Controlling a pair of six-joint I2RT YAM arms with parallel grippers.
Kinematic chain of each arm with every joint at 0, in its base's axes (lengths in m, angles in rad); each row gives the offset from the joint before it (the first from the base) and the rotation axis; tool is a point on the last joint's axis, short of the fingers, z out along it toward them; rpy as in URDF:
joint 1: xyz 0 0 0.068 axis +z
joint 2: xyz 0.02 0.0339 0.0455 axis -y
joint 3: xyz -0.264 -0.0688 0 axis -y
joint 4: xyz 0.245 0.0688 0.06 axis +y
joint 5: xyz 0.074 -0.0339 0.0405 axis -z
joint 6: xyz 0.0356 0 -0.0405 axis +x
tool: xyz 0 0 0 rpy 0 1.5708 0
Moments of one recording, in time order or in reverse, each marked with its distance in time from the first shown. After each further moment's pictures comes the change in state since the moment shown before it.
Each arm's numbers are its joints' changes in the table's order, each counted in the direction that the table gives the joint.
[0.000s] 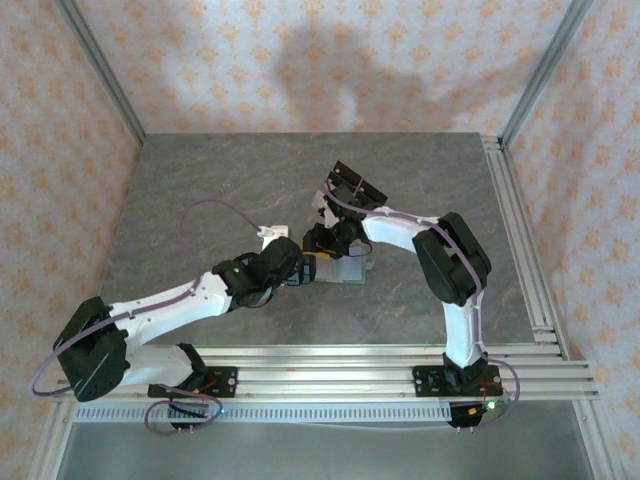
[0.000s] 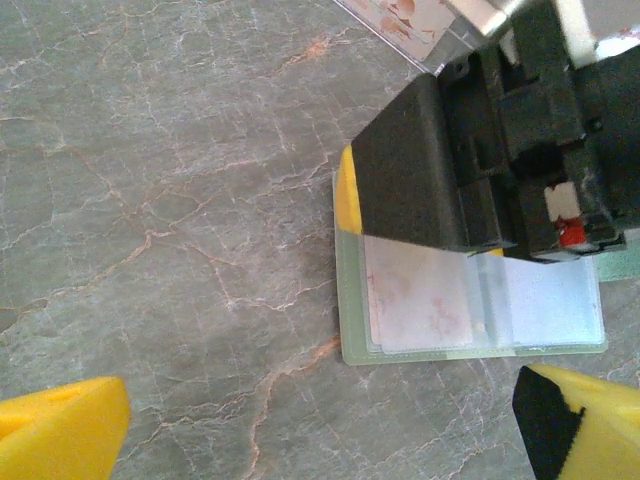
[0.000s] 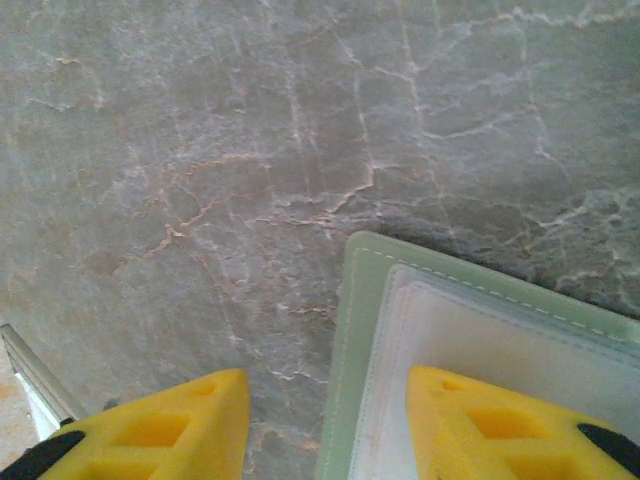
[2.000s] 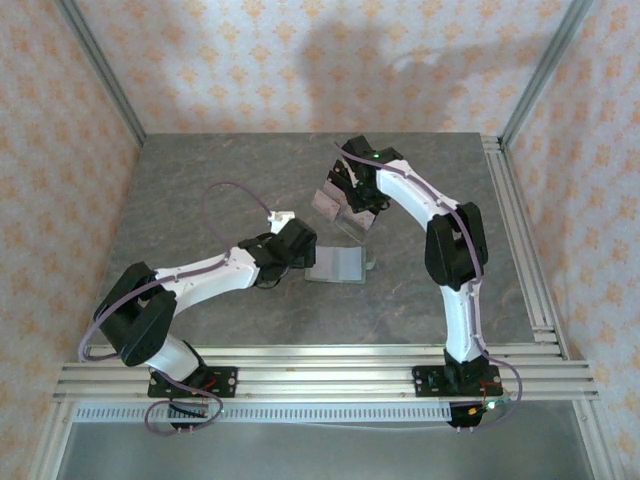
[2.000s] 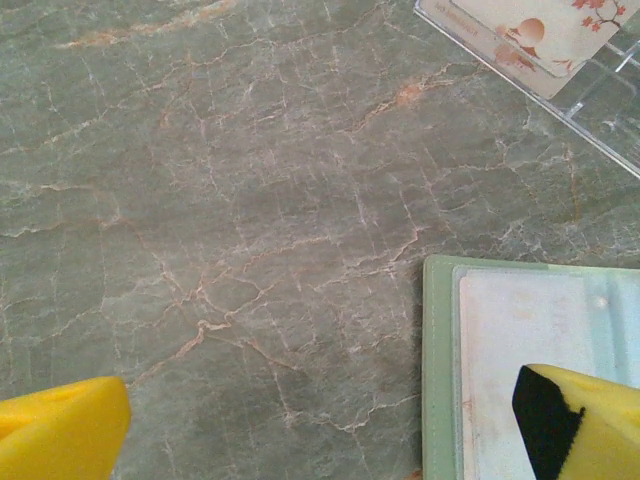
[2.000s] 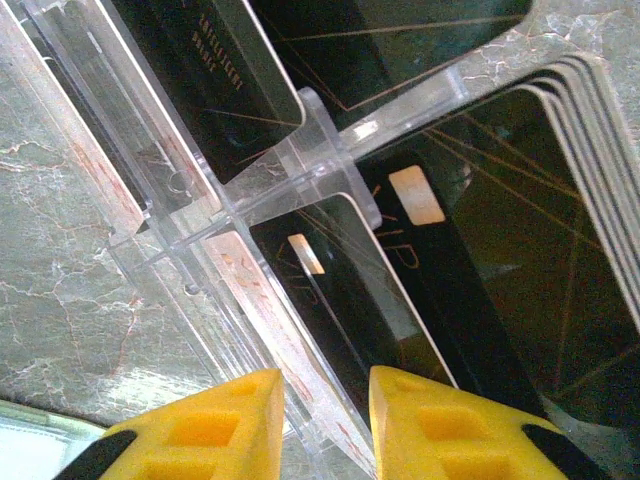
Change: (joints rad) left arm 0.092 -0.270 0.154 -0.003 -0.092 0.065; right arm -0.151 -0.133 0.539 0.613 0.618 -0.592
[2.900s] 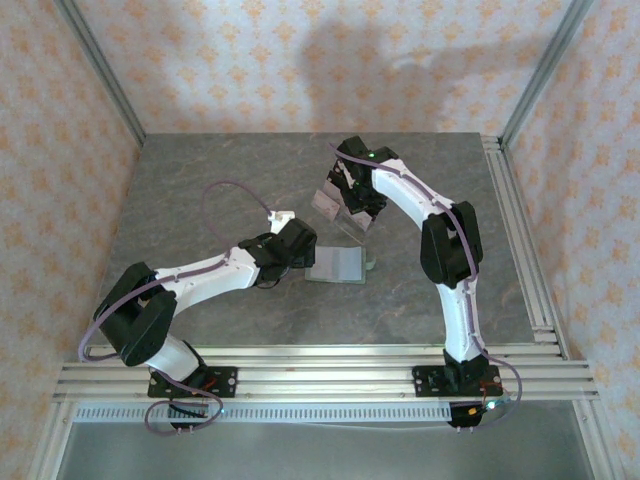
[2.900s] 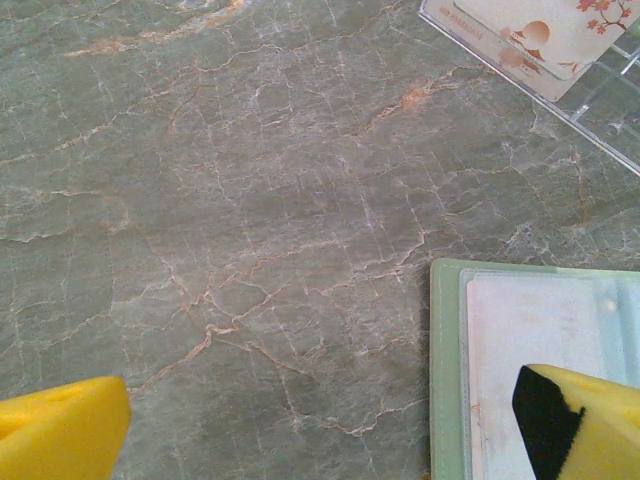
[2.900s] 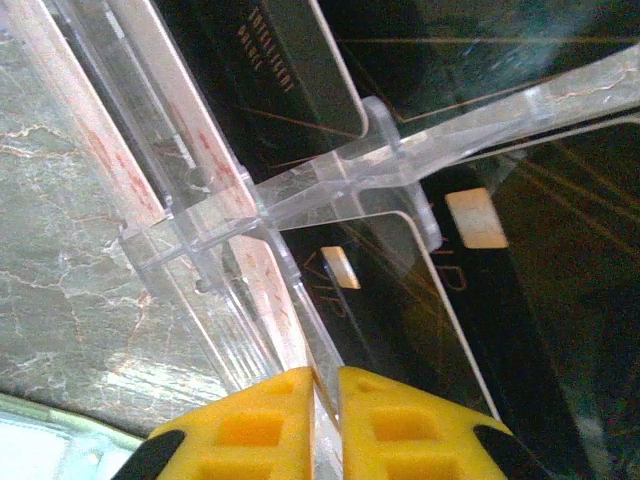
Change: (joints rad) left arm 0.000 0.000 0.000 0.001 -0.011 0.008; right arm 0.013 -0.032 0.040 0.031 -0.010 -0.032
